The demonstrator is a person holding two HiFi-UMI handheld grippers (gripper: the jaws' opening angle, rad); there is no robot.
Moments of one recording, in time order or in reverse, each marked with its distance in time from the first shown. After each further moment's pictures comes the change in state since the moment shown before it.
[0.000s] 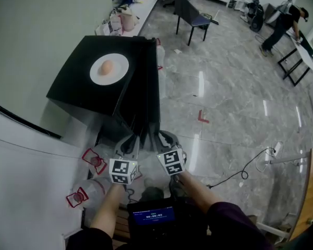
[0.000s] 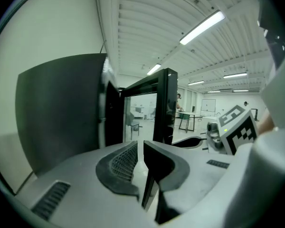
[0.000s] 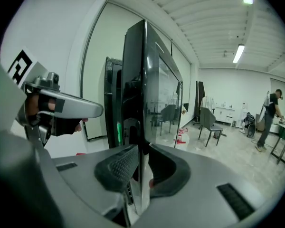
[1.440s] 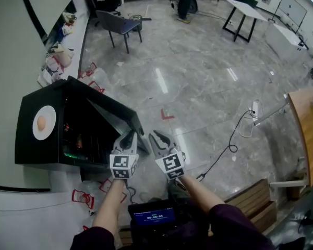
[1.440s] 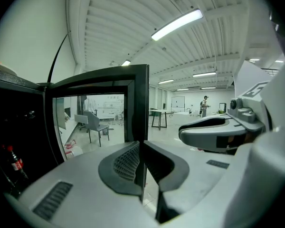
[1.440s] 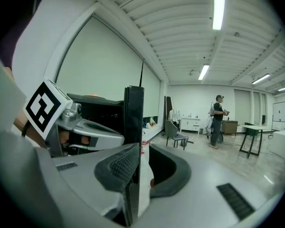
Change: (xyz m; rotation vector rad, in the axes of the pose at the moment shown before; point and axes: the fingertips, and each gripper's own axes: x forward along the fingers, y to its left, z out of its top) left arm 0.161 -0.188 0.046 0.145 0.005 -0.343; right arm -0.145 -0.181 0.017 0.072 -0.174 -0.346
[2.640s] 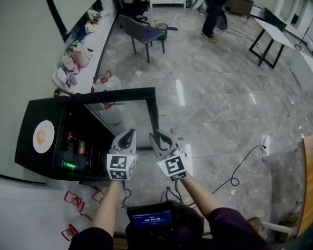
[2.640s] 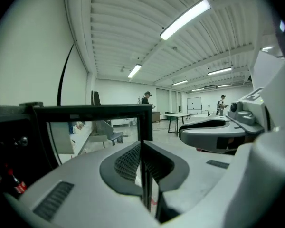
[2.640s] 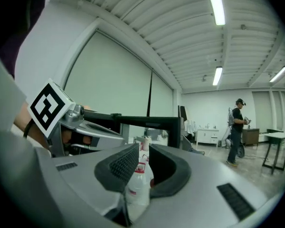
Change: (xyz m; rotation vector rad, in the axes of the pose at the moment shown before) left arm 0.102 0.039 0.099 -0.002 -0.051 0.191; right arm 0.088 -0.106 0.076 -0.042 -0.139 0.201
